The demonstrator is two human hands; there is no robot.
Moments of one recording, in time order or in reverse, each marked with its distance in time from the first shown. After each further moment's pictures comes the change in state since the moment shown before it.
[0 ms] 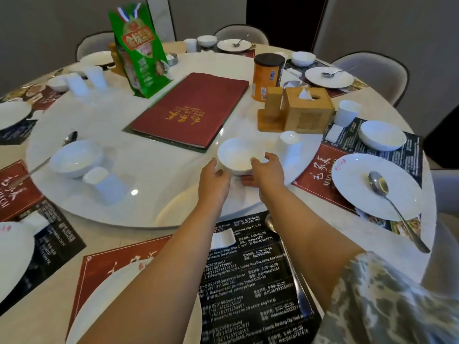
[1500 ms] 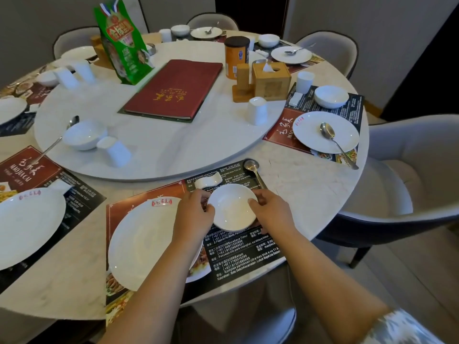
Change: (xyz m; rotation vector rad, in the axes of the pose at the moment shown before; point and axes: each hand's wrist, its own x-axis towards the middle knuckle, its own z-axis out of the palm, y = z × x) left_hand -0.180 -0.078 -0.075 0.566 -0.093 0.232; right_hand -0.224 0.090 -0.107 -0.506 -0.059 -0.119
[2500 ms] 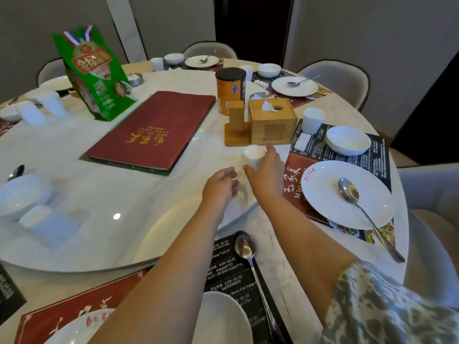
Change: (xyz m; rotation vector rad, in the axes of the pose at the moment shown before) left_hand 0.250 0.114 0.085 -0.779 -0.088 -0.303; right_hand 0.284 -0.070 -0.028 -0.017 0.341 -0.251
